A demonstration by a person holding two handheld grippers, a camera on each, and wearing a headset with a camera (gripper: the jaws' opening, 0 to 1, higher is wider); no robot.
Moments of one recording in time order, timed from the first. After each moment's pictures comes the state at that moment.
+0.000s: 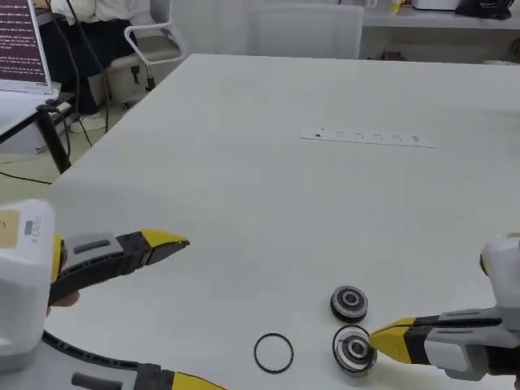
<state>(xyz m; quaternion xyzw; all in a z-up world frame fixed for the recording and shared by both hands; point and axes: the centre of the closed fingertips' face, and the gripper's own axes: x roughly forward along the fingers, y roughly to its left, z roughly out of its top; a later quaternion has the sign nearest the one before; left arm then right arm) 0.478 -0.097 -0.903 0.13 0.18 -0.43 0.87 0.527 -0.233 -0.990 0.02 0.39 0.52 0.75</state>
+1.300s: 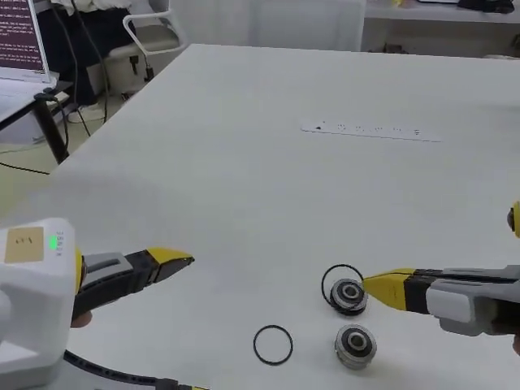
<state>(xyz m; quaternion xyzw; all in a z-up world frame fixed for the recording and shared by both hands) 0.474 -0.106 -0.920 0.09 0.20 -0.43 0.87 0.539 -0.204 -0.925 0.08 0.32 0.53 0.78</state>
